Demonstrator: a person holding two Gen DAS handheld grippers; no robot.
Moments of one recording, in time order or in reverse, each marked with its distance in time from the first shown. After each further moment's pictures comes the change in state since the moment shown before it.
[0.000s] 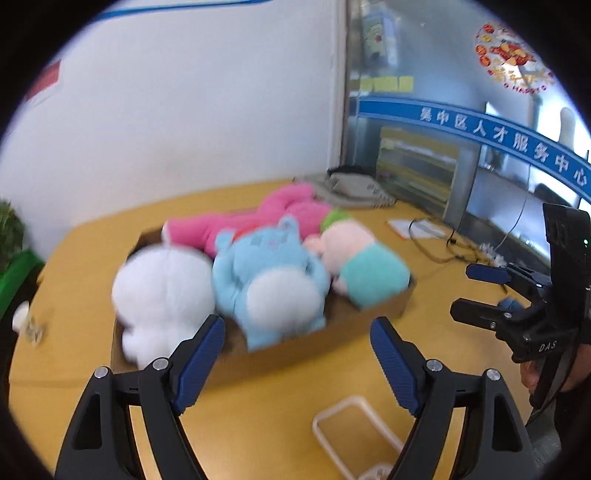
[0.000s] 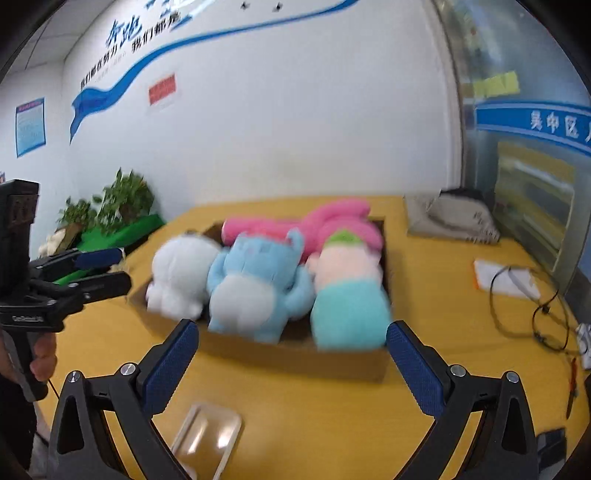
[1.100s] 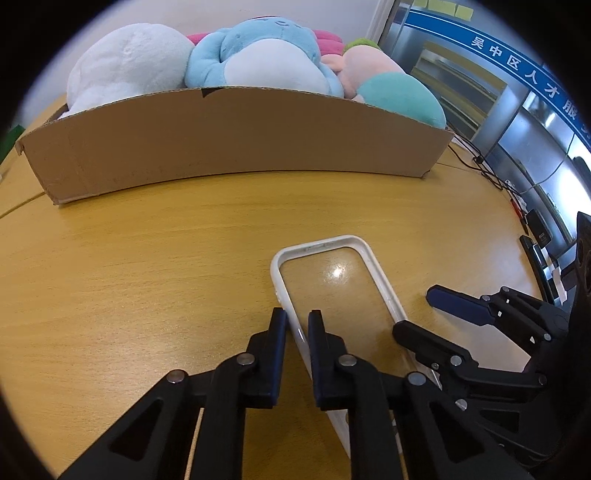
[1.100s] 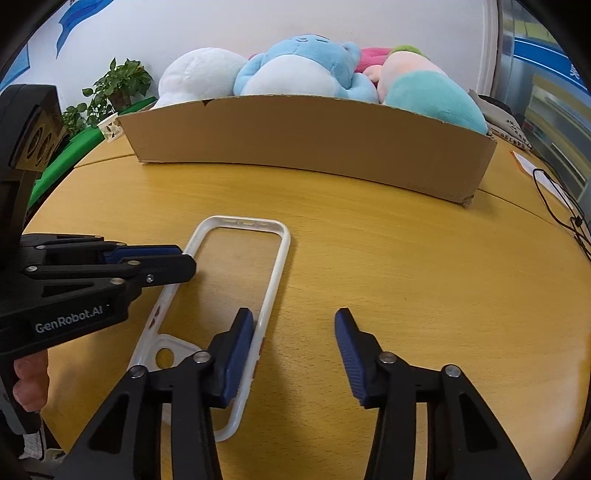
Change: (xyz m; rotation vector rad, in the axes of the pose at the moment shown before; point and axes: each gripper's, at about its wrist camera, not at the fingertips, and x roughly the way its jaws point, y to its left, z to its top) left arm 0.081 -0.013 -0.115 -0.200 0.347 -0.050; right arm 0.073 0.069 -0.141 -0.066 0.387 -0.048
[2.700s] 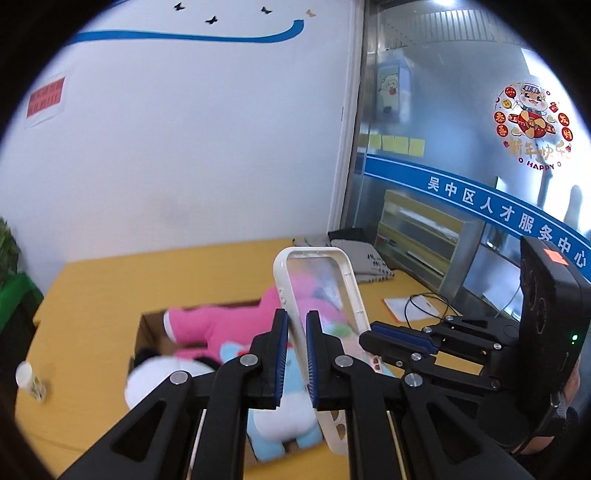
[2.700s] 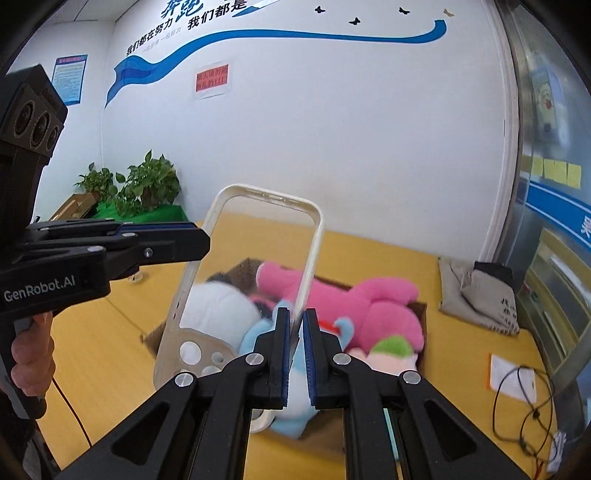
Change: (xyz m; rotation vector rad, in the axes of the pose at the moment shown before) left arm -0.198 -0.018 0.232 0.191 -0.543 -0.026; right arm -0.128 -0.002 0.235 -0.159 -0.455 0.014
